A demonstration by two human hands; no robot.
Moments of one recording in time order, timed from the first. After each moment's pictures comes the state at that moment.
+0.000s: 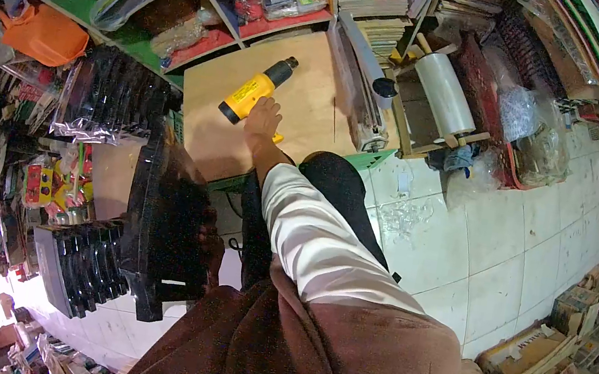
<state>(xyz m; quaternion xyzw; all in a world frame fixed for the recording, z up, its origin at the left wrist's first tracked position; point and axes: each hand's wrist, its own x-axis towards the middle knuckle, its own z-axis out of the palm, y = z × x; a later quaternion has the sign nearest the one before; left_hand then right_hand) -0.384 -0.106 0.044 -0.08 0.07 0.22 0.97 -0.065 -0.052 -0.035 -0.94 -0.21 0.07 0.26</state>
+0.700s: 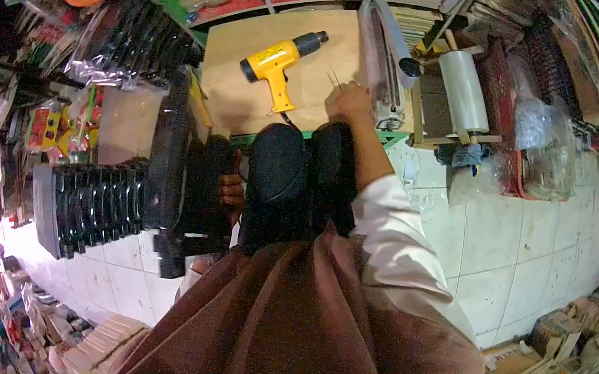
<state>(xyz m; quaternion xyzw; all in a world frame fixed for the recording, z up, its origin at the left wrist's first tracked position) -0.347 -0.157 0.062 0.06 0.25 0.21 0.94 0.034 -0.211 -0.064 -0.91 -0.41 0.03 0.12</state>
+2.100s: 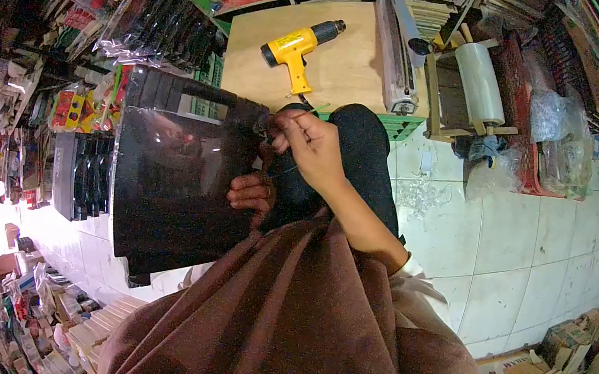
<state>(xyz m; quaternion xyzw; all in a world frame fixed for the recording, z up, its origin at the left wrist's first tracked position) -0.355 -0.188 0.096 0.11 0.02 0.03 0.99 -0.173 -0.289 0.152 -0.50 -0.30 0.32 0.75</state>
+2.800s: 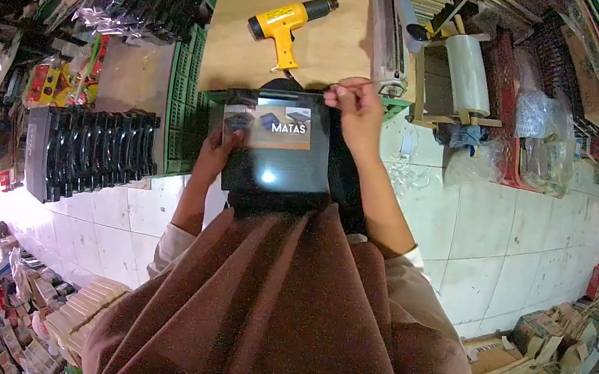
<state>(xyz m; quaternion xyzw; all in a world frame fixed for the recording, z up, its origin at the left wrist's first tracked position) -0.346 -0.162 0.065 0.69 0.39 0.13 0.59 -0.111 -0.316 0.097 -0.58 -0.21 0.25 0.75</state>
